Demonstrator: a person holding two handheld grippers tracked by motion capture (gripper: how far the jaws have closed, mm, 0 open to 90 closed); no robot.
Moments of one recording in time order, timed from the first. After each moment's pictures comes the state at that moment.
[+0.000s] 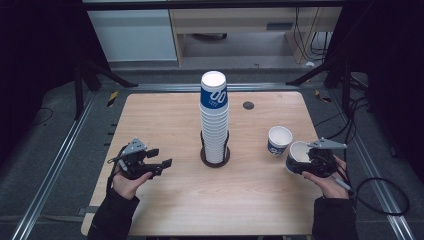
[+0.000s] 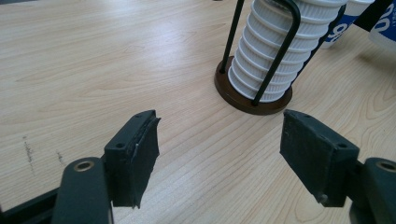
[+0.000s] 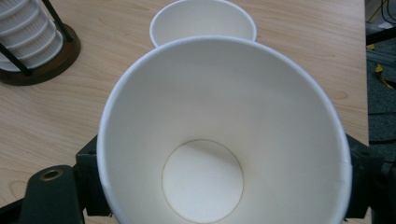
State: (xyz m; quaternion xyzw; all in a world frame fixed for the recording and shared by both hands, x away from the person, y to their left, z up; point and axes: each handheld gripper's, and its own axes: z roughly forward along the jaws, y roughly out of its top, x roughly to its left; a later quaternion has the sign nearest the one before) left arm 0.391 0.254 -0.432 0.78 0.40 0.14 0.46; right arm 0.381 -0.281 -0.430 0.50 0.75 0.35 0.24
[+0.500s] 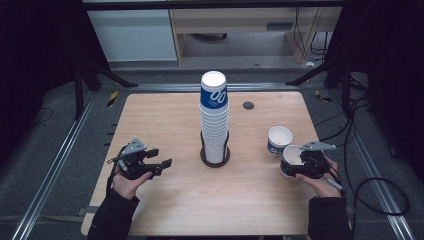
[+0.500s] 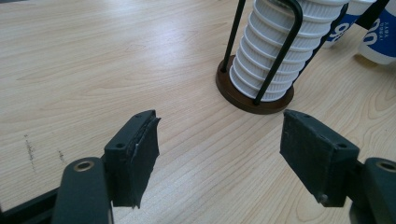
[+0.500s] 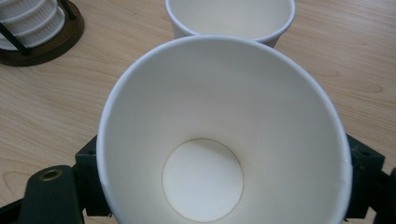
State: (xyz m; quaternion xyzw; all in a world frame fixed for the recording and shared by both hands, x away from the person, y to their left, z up) left arm 0.391 0.254 -0.433 0.78 0.40 0.15 0.46; right arm 0.387 -0.269 -0.447 0.50 0.77 0.34 0.23
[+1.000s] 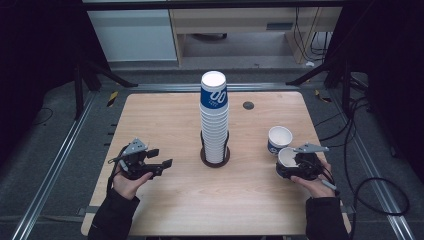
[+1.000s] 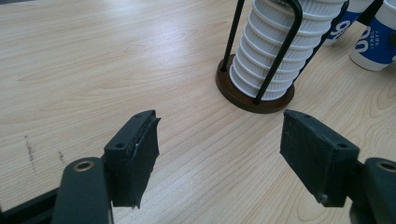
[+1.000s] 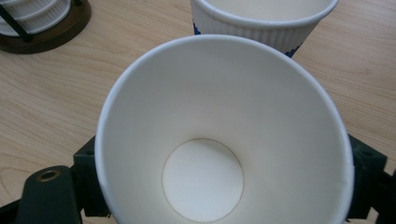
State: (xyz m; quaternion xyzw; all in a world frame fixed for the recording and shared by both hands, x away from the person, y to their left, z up) left arm 0.391 0.253 -0.433 0.78 0.39 0.15 0.46; right arm 0.391 -0.260 -0.462 0.48 0.78 0.34 0.22
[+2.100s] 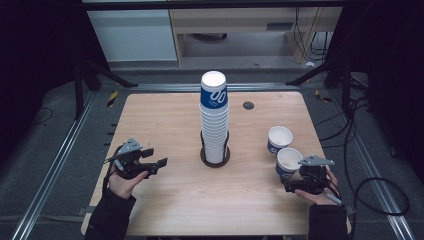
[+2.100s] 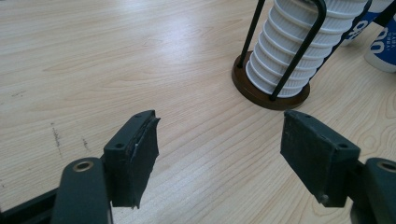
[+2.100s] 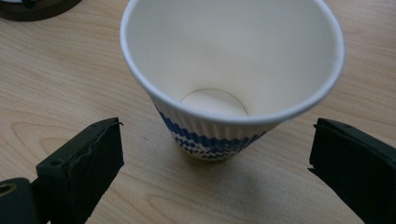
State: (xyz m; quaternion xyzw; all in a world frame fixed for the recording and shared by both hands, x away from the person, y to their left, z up) left arm 0.392 0.266 -0.434 0.78 0.41 0.16 0.45; right arm 0.354 -0.266 -0.469 0.50 0.77 0.32 0.23
